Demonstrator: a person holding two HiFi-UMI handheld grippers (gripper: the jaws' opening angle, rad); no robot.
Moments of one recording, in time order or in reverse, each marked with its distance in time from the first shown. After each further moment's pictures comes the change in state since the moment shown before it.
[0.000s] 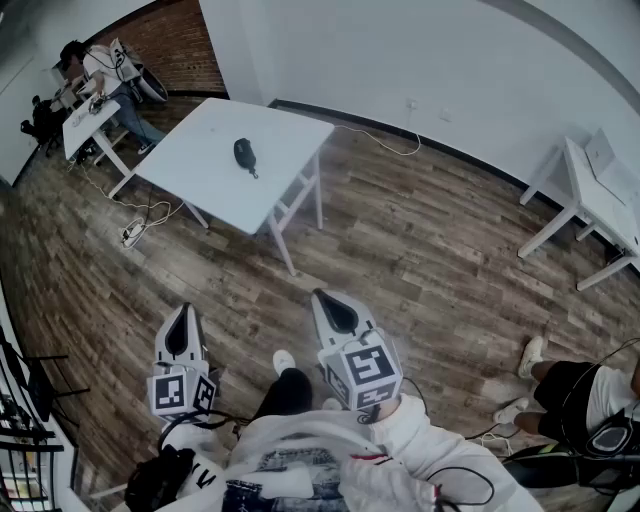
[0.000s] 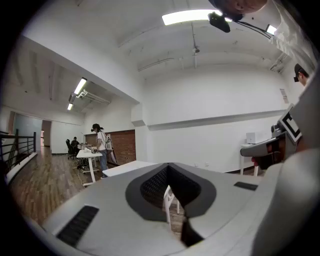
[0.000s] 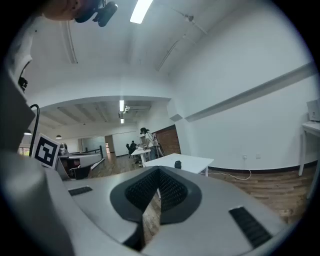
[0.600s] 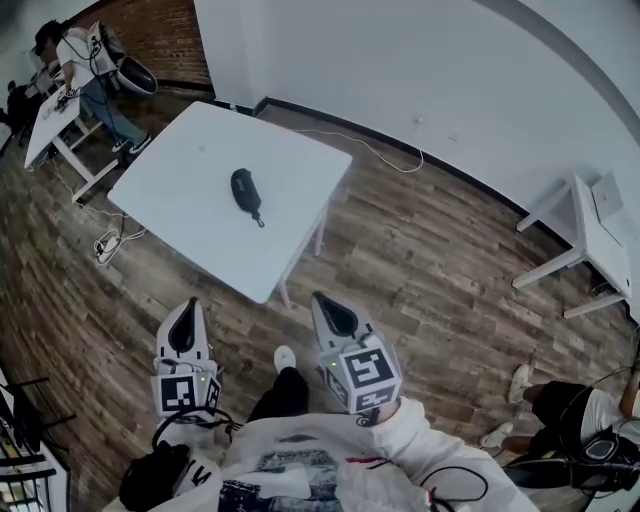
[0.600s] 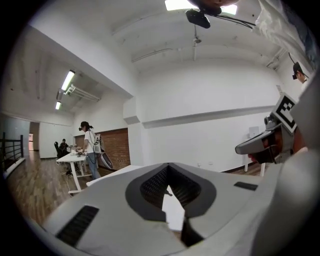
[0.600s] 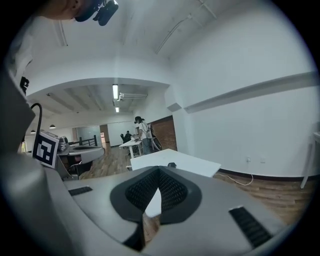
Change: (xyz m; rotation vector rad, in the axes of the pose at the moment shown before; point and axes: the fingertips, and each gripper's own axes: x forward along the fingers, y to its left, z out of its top) left arm 0.254 0.102 0.003 0.064 0.016 -0.071; right arm 0.255 -0.064 0.026 -0.050 0.102 -0.042
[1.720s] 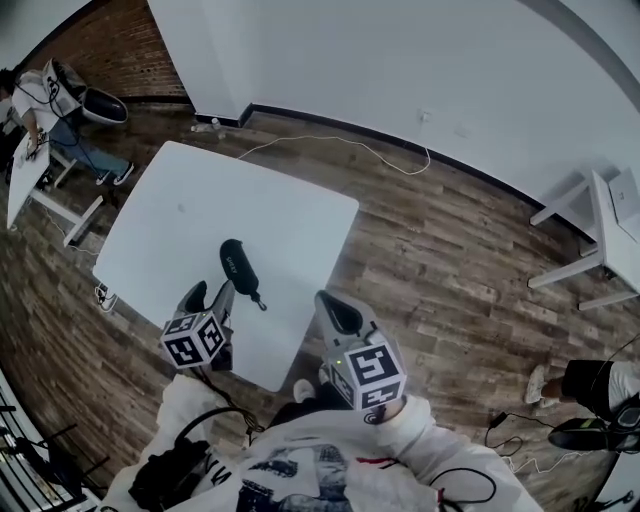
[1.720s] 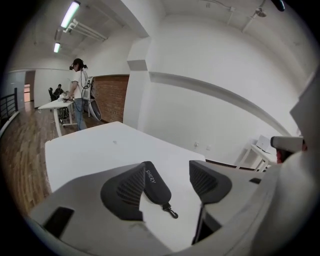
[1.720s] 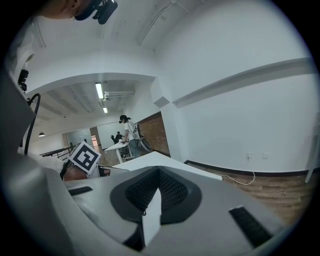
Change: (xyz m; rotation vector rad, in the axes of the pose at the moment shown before) left arm 0.329 0.055 -0.086 -0.311 0.456 -0.113; right arm 0.199 -0.137 0.051 0.096 0.046 -0.058
